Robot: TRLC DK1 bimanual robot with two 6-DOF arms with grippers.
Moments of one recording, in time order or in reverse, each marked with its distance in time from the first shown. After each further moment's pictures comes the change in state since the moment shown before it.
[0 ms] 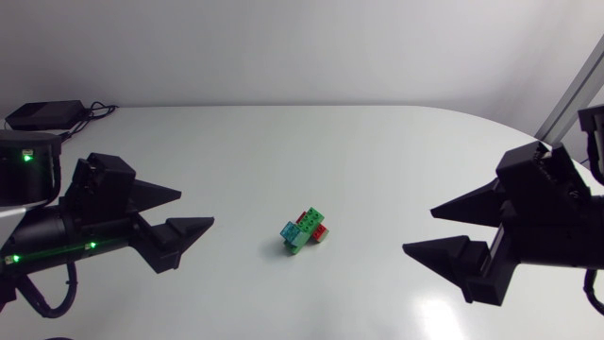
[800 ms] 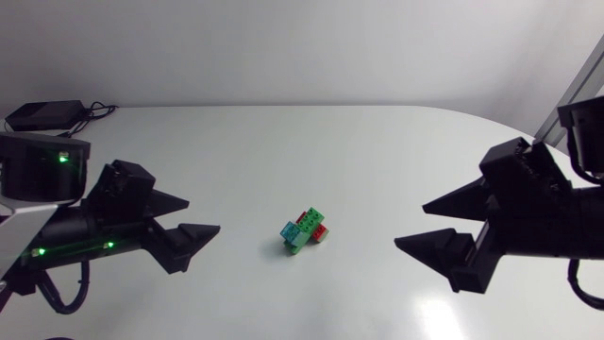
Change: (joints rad) left arm -0.007 0.103 0.000 0.007 -0.003 0.007; right arm 0.006 0.060 0.000 0.053 0.006 -0.001
